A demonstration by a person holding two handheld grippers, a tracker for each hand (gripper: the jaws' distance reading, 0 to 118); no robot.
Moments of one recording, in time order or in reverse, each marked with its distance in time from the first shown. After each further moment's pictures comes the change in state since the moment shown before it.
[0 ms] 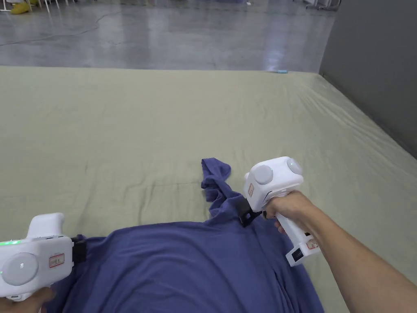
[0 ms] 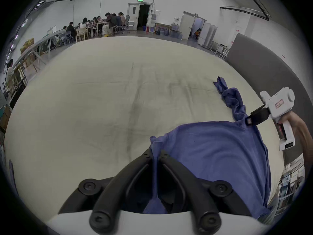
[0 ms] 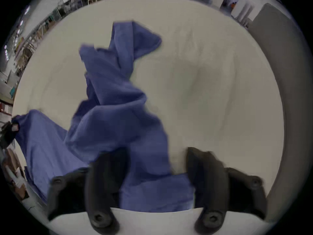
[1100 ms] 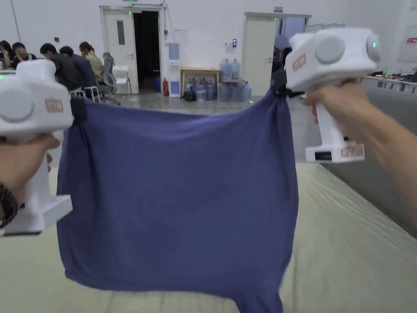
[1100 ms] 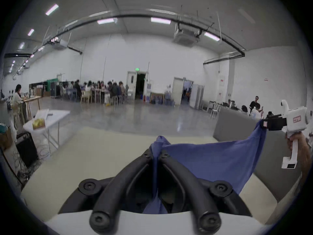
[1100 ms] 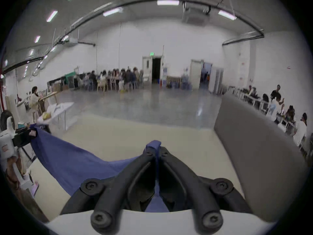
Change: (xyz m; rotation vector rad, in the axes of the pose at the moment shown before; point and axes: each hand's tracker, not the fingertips) left arm 0.039 0.315 0.274 0.708 0.007 -0.055; right arm 0.015 0.067 0.507 1.031 -0.102 -0.123
